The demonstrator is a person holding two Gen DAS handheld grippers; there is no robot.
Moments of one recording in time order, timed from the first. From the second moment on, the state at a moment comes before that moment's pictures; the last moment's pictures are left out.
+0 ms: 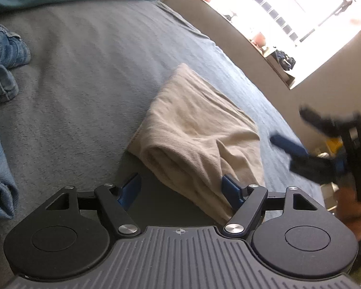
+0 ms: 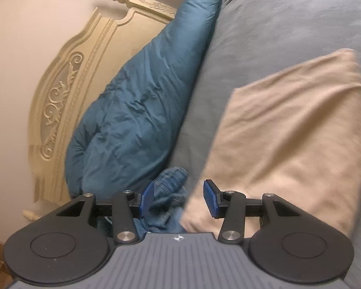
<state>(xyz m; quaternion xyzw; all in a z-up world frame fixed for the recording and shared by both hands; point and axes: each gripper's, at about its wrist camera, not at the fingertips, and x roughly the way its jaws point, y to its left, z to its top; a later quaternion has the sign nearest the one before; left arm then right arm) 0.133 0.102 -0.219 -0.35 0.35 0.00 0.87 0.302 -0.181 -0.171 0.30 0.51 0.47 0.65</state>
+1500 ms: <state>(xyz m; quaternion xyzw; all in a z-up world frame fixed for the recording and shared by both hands) 0.135 0.138 -0.243 -0.45 0.34 0.04 0.82 0.158 -0.108 -0.199 -0.26 0.30 0.48 0.78</state>
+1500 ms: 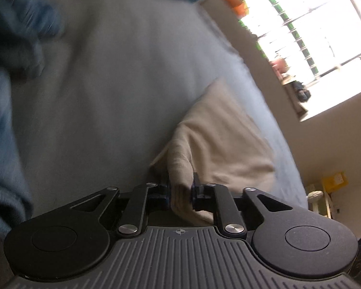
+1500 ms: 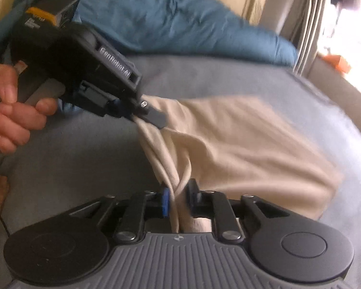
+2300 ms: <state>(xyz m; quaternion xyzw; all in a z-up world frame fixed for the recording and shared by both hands) 0.177 -0.022 -0.208 -0.07 0.41 -0.13 0.90 0.412 -0.272 -0.251 0.33 0.50 0.34 0.72</state>
